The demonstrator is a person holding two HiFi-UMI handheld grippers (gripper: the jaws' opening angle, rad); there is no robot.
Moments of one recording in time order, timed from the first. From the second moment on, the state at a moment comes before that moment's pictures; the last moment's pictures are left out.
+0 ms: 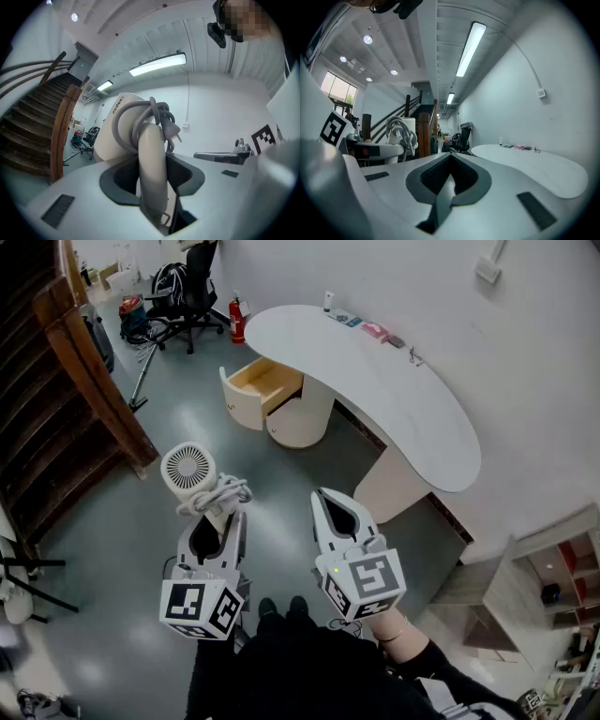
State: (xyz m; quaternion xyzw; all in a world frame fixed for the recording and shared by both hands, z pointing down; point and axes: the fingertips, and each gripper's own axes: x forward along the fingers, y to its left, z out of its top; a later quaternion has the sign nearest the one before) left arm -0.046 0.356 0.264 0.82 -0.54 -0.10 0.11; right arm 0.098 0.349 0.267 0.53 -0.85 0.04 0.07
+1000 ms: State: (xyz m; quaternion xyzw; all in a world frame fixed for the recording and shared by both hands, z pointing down) left arm -0.074 0.349 0.272 0.82 -0.55 -0.10 0.13; right arm 0.081 0.337 0.289 0.53 -0.84 0.04 0.09
